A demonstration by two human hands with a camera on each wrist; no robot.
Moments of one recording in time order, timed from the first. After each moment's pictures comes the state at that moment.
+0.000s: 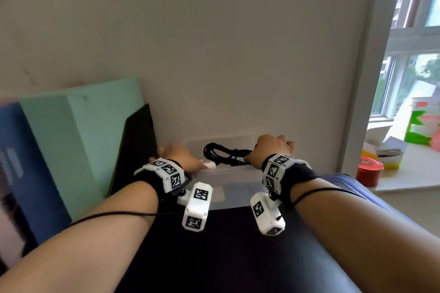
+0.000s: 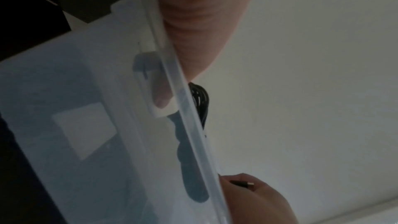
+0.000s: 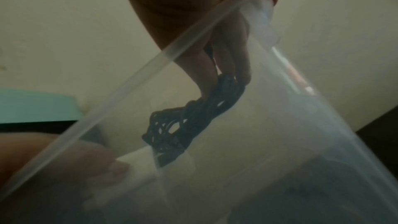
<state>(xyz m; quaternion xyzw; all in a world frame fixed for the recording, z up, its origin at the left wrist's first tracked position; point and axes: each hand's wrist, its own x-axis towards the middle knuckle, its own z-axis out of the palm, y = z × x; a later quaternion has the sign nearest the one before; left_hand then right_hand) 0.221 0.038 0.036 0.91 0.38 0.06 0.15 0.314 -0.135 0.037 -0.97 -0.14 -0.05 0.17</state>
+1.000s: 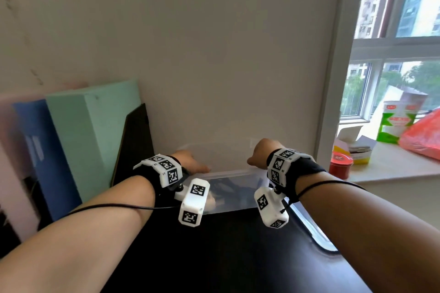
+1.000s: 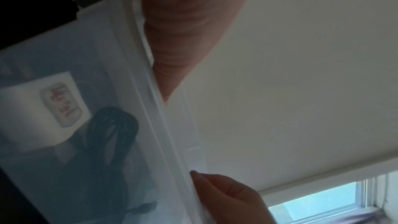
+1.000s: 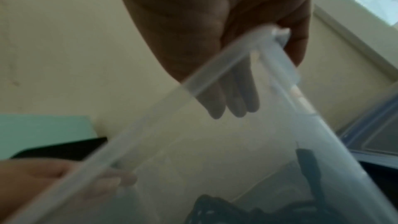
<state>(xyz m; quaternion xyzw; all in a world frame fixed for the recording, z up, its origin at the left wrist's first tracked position) 0.183 -0.012 0.047 0.94 0.27 -0.03 0.22 0.292 -0.188 0.044 -0.97 -0.20 0.02 0.14</state>
